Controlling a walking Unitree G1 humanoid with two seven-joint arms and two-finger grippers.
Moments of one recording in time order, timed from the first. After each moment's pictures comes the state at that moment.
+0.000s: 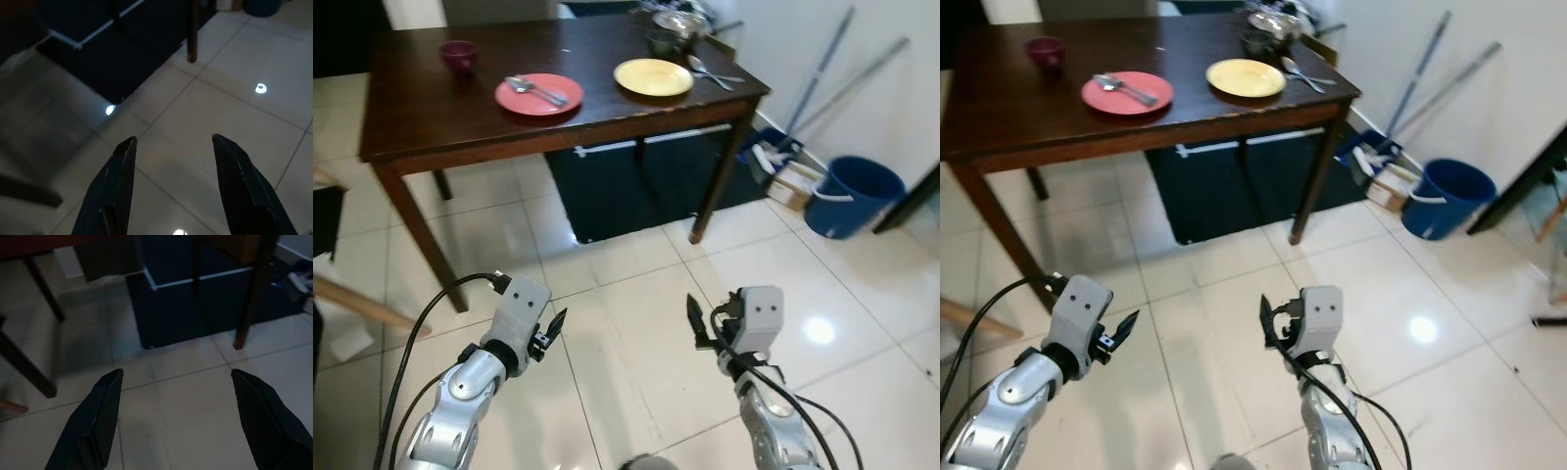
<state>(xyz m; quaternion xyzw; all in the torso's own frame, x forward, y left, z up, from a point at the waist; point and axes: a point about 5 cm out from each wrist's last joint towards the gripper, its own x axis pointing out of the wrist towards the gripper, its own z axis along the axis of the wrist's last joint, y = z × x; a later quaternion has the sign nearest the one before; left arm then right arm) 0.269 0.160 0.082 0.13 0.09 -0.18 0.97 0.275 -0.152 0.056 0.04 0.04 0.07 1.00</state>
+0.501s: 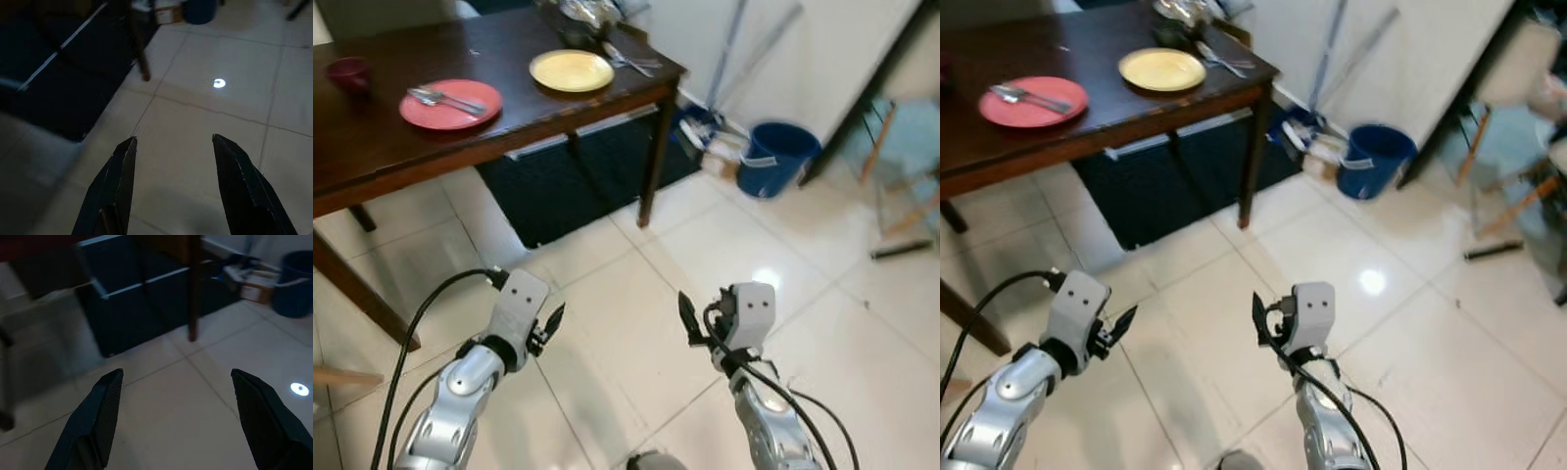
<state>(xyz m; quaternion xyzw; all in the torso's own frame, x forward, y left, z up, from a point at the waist) 0.270 0.159 0.084 0.14 0.09 -0.18 0.97 0.276 -0.152 0.057 0.04 0.04 0.07 1.00</state>
